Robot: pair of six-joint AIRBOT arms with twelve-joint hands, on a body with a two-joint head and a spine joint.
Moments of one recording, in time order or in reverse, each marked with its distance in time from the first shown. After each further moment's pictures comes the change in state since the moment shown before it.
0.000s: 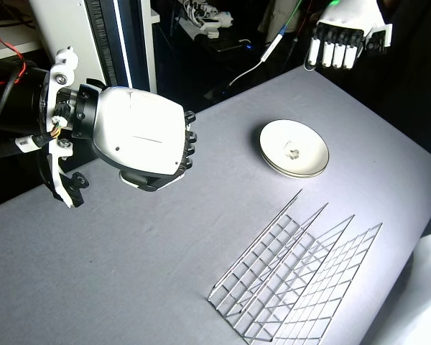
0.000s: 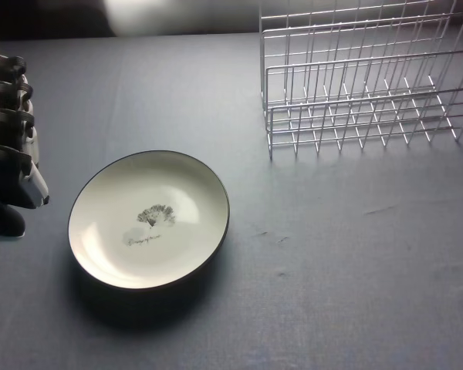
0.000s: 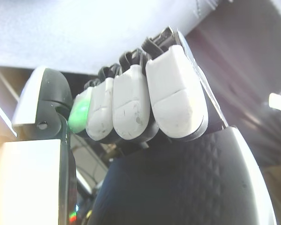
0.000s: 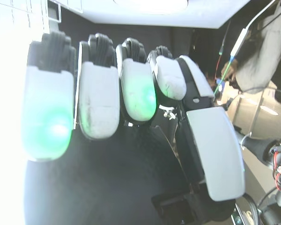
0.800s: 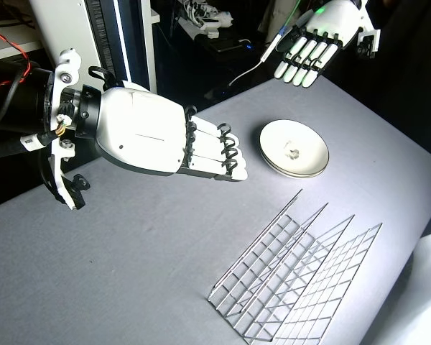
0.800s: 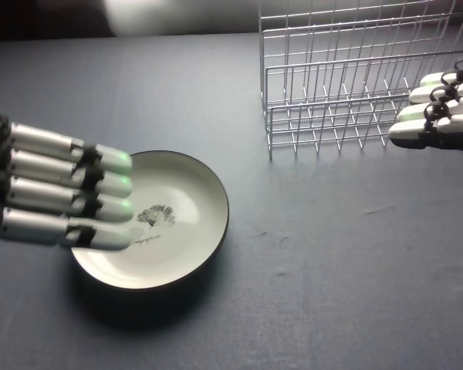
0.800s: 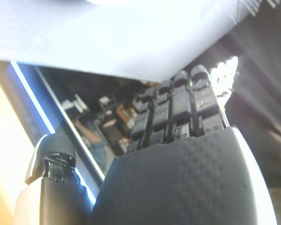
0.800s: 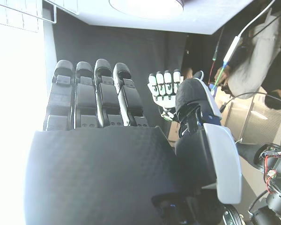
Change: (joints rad) left arm 0.102 0.000 0.011 0.129 -0.029 -0.003; right arm 0.000 -0.003 0.001 -0.021 0.000 -0.025
